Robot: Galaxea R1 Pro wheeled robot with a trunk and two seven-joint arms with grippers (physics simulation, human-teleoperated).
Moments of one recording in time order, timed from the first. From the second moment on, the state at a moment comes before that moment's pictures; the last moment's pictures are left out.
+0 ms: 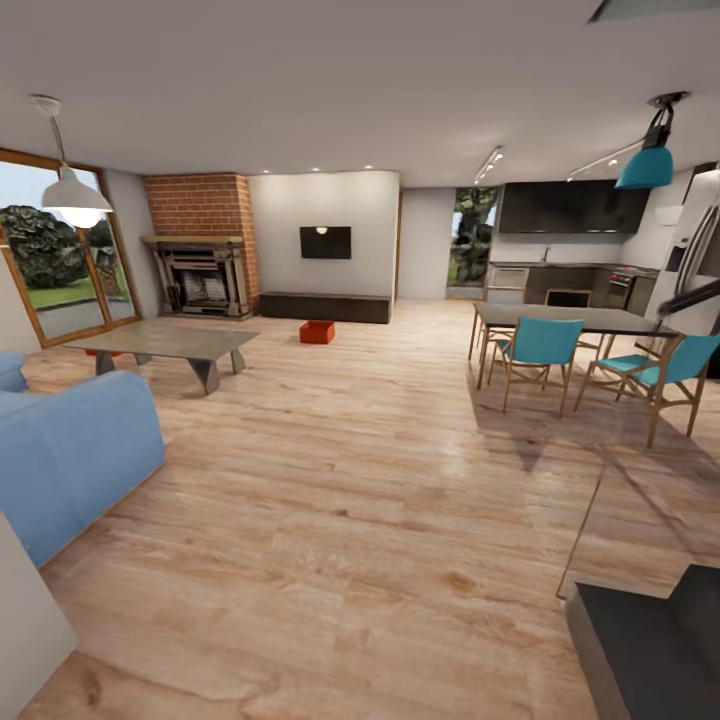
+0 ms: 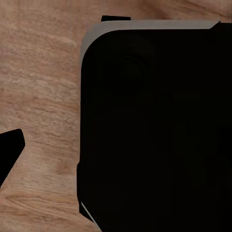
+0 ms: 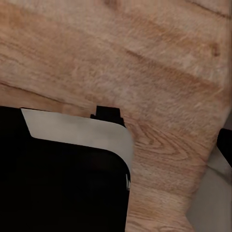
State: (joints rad) left arm 0.00 0.01 0.02 -0.05 0.04 -0.02 0.02; right arm -0.18 0.00 0.56 0.03 -0.42 -0.11 -0.05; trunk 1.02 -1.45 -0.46
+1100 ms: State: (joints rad) left arm 0.00 0.01 0.02 -0.05 0.04 -0.02 0.02; right arm -0.18 0.00 0.57 0.02 -0.41 -0.12 -0.05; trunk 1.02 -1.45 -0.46
